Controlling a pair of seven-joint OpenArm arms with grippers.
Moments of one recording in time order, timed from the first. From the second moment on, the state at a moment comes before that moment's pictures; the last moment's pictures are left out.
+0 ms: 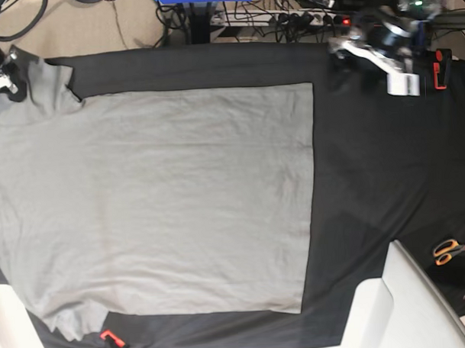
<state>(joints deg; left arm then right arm) 35.9 -12.6 -17.0 92.5 -34.9 -24.8 22.9 -12.1 12.4 54.1 54.3 37.7 40.3 -45.3</state>
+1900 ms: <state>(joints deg) 22.9 -5.4 -11.7 86.6 -35.5 -20.1 31.6 -10.2 13.1 53.7 64.7 35.4 39.8 -61.3</state>
